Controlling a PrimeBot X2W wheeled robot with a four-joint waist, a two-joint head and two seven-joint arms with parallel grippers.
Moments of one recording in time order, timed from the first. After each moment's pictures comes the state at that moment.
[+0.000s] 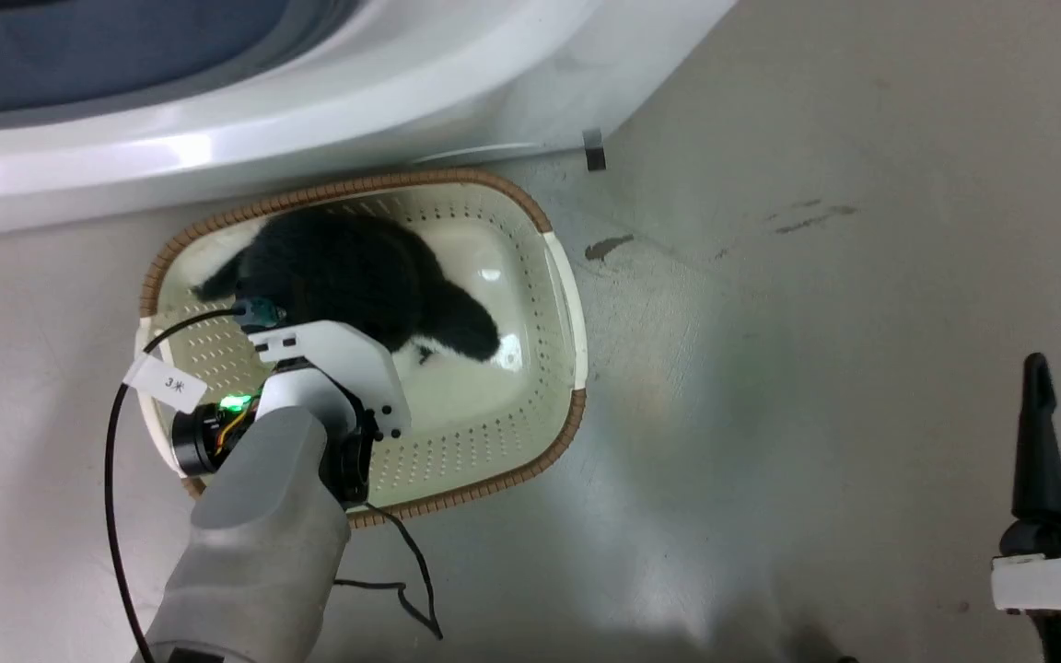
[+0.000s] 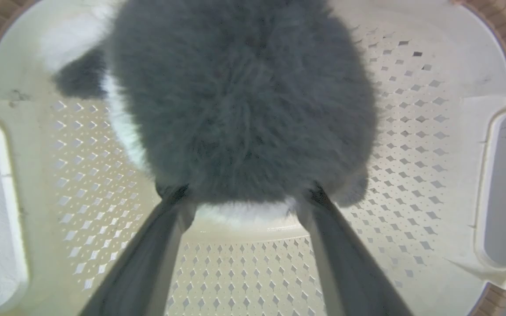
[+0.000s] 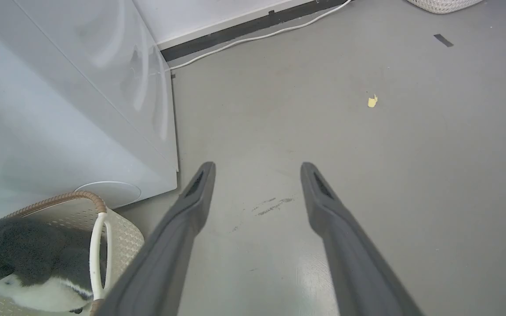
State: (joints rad) left arm -0.78 0.08 -0.27 1.01 -0.50 0.21 0.02; right arm -0.03 -0.05 -0.22 -0.11 0.35 0.13 -0.17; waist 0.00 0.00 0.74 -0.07
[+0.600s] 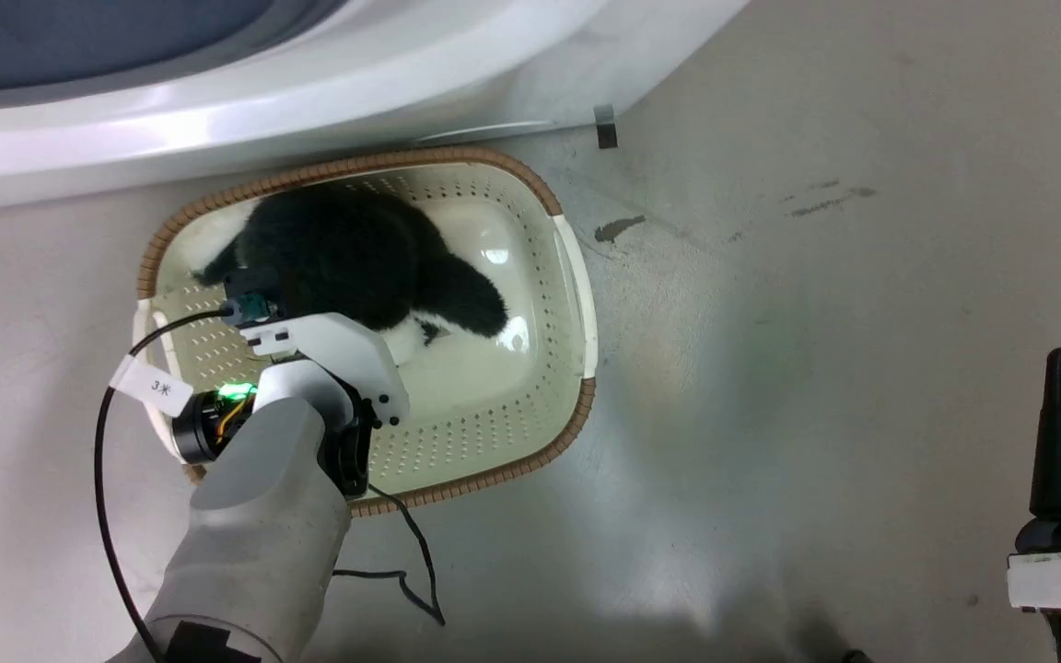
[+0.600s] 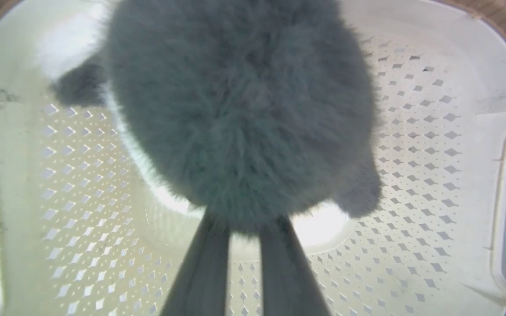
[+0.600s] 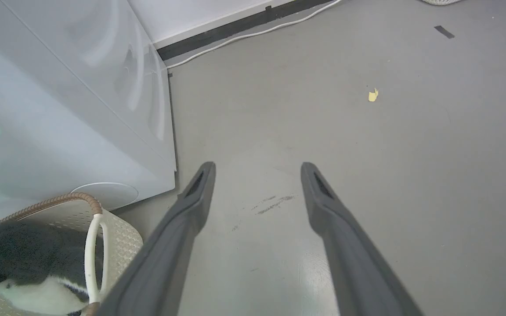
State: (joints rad) left arm -0.86 0.07 -0.30 1.15 -0.57 0.15 -0.13; right arm -0.03 -0.05 -0.25 -0.12 0.38 0.13 -0.19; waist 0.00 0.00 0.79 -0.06
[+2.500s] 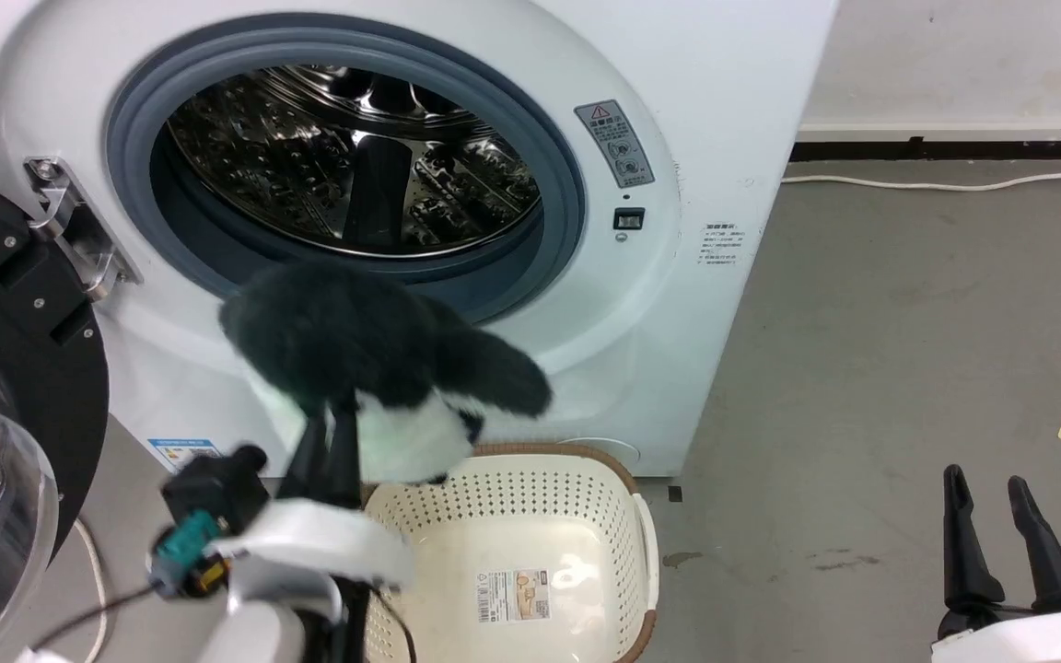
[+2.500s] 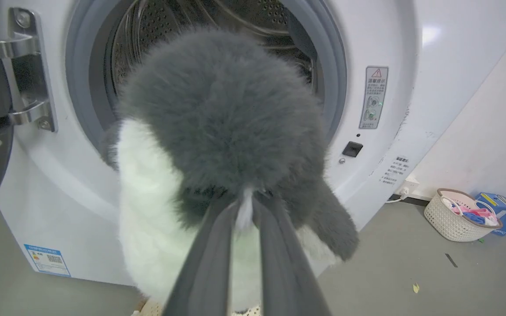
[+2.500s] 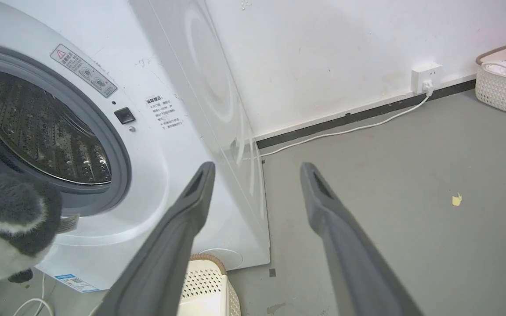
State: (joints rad) left arm -0.15 0.17 -0.28 0.03 -0.50 0.20 -0.16; right arm 0.06 -0.05 -0.15 0.05 0.36 0.13 -0.17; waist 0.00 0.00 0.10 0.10
